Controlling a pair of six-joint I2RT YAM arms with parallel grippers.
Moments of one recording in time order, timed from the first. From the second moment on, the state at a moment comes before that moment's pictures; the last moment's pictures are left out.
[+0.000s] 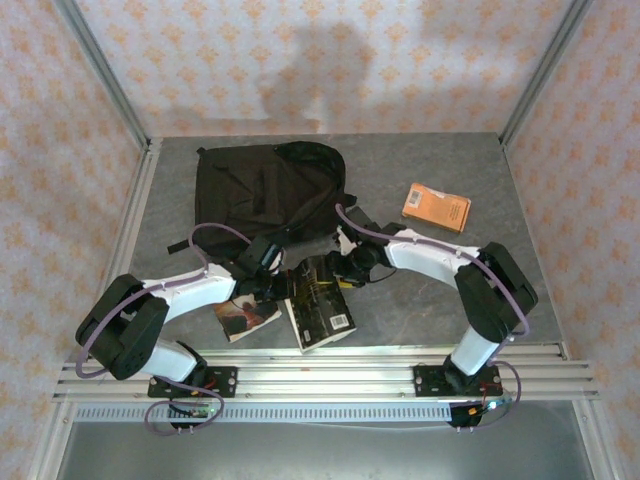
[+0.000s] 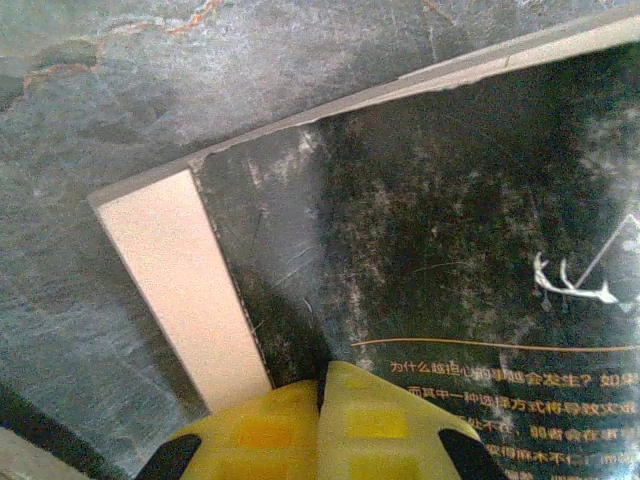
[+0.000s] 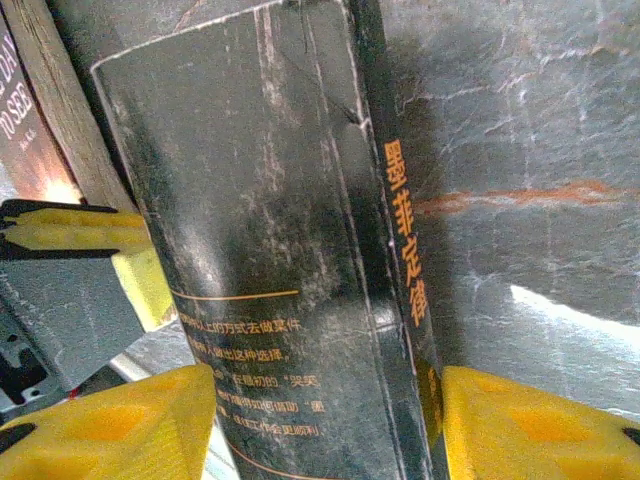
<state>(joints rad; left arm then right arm) -0.56 1.43 0.63 -0.30 0.27 -0.75 0.70 1.67 1.03 -0.52 -0.50 0.71</state>
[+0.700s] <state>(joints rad) -0.56 1.23 0.62 -0.49 0.16 -0.77 0.67 1.73 0.89 -0.26 -0.58 0.85</state>
